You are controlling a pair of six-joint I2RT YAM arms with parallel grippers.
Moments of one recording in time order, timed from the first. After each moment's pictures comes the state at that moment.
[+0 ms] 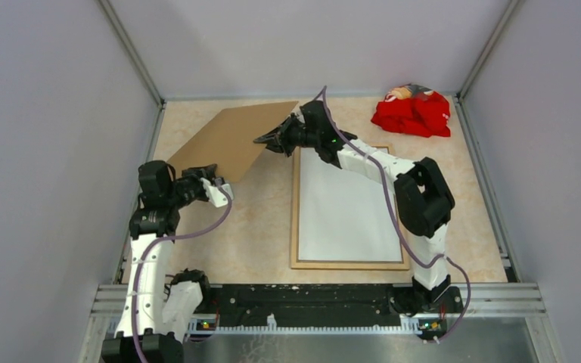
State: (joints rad) left arm 0.11 0.80 0.77 -0.46 0.76 1.37; right arm 0.69 1.99 1.57 0.09 -0.46 1.55
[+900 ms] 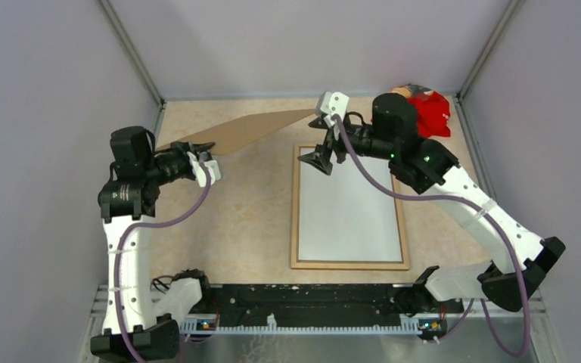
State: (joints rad) left arm 0.11 0.96 1.28 -0.79 0.88 1.37; right arm 0.74 1.29 1.50 -0.42 -0.44 -0.30
